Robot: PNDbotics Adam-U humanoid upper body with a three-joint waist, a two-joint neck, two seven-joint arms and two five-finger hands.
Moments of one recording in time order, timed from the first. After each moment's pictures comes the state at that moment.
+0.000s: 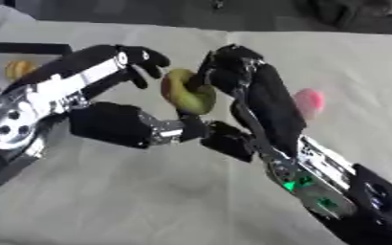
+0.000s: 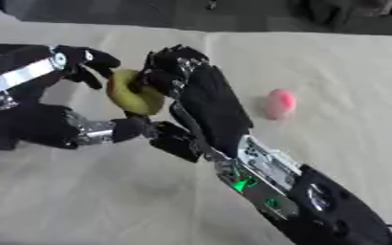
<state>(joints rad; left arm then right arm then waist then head) -0.98 0.58 -0.67 -1.99 -0.18 0.85 -0.32 -0.56 -0.46 0.56 -1.98 0.88 -0.03 -0.45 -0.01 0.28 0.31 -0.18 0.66</state>
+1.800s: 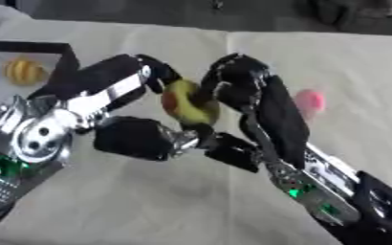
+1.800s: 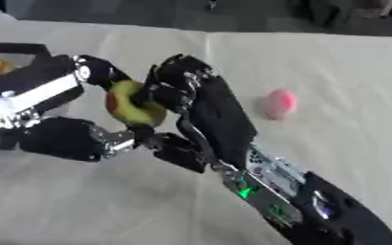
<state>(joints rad) -0.96 0.54 -0.68 -1.99 -0.33 0.78 -0.43 -0.53 -0.47 0.56 -1.98 0.90 -0.11 -0.53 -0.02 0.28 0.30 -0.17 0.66</state>
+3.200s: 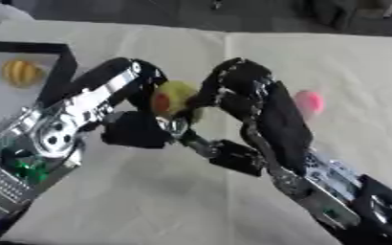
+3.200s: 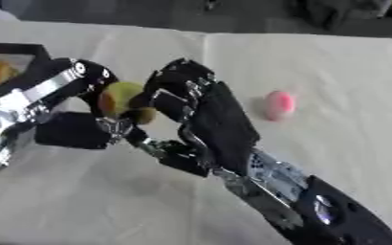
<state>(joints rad) -0.93 0.50 -0.68 -1.91 -0.01 0.91 -0.05 -0.51 -0.49 0.57 -1.98 1.00 -0.13 -0.56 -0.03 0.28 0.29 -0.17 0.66</state>
